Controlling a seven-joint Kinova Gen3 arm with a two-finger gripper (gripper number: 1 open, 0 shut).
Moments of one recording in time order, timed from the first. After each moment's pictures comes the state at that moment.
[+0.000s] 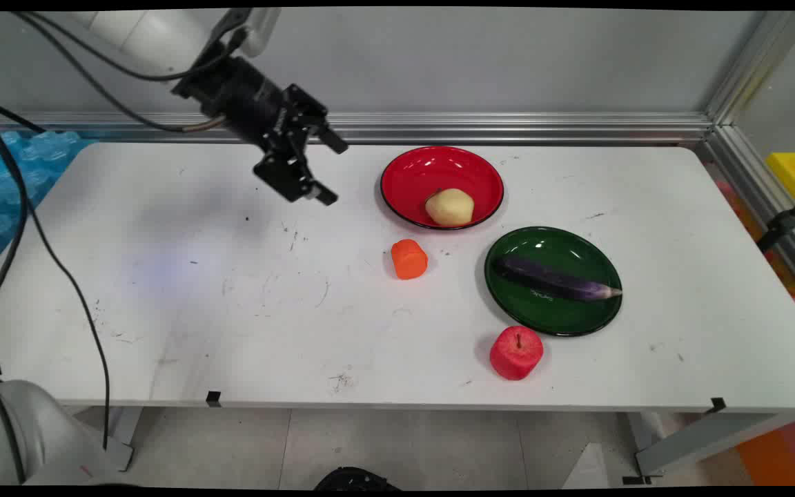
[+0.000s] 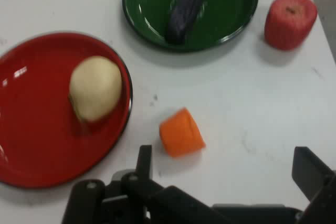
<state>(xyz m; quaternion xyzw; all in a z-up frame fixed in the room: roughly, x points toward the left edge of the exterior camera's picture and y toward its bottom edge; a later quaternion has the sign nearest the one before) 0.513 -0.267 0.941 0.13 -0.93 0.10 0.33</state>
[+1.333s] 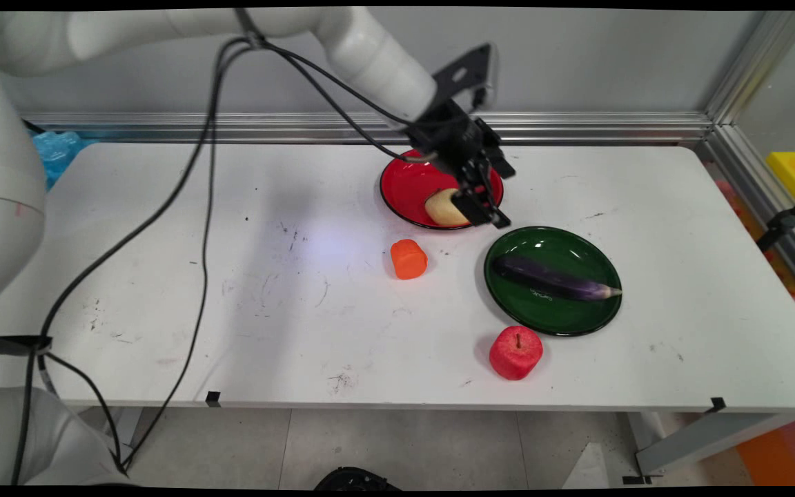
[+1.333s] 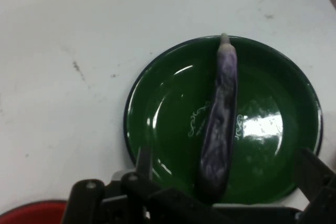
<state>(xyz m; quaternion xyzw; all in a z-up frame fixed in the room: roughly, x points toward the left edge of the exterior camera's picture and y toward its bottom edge) 0.319 -0.391 0.869 0.06 -0.93 0.10 0.35</state>
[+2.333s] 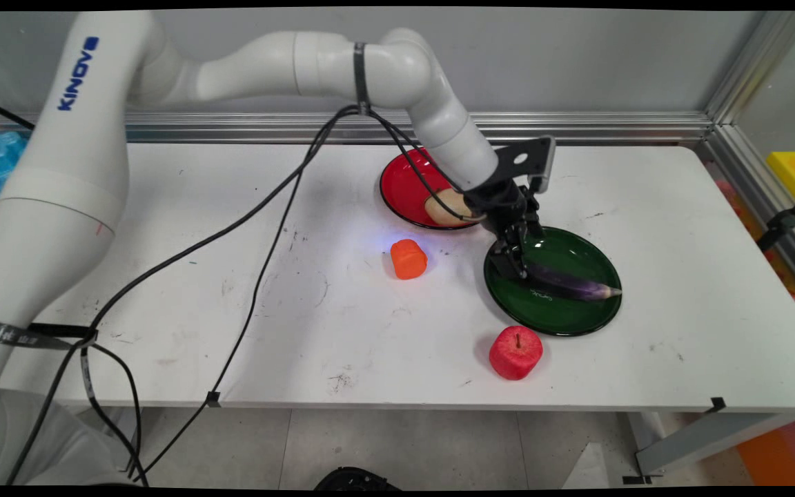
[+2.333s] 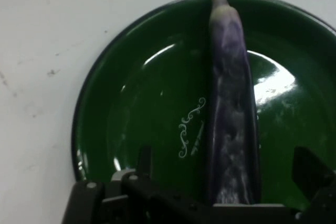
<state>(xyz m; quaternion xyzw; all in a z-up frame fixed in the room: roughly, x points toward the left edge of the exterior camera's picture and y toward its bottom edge) 0.238 -0.440 0.768 0.00 -0.95 0.06 0.31</state>
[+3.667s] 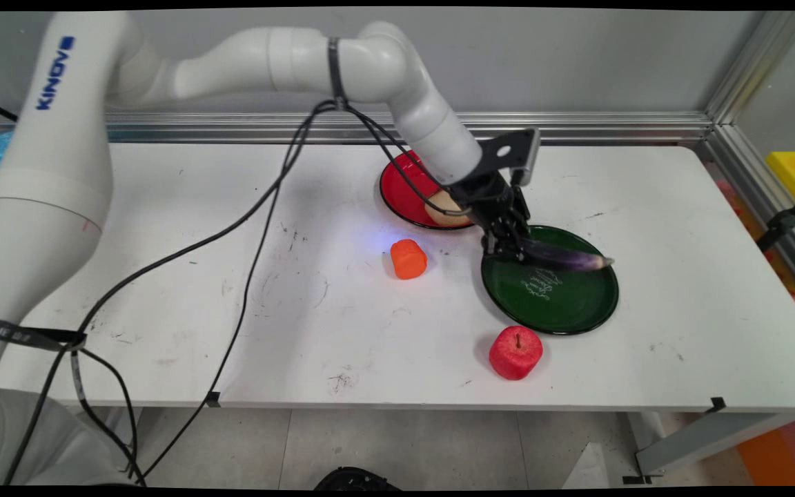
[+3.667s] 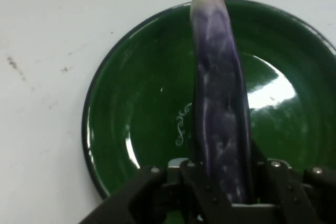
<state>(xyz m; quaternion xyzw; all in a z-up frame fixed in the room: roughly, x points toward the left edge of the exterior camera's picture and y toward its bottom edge) 0.265 -0.425 0.786 0.00 -0.94 0.07 0.32</state>
